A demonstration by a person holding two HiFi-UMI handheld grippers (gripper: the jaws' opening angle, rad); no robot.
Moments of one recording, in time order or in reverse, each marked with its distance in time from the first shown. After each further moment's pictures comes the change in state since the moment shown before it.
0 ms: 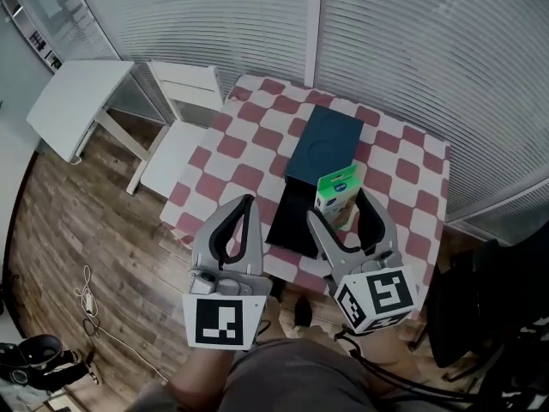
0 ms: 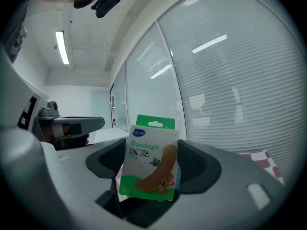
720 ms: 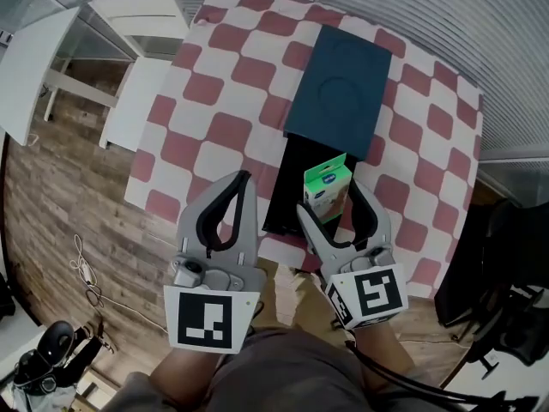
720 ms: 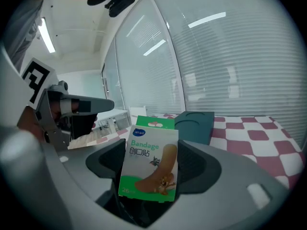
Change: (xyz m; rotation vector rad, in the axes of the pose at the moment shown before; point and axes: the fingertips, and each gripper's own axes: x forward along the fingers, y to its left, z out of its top) left arm 0.051 0.015 -0.125 -0.111 0.265 -0.129; right arm 0.044 0.000 -0.143 0.063 0.276 -0.043
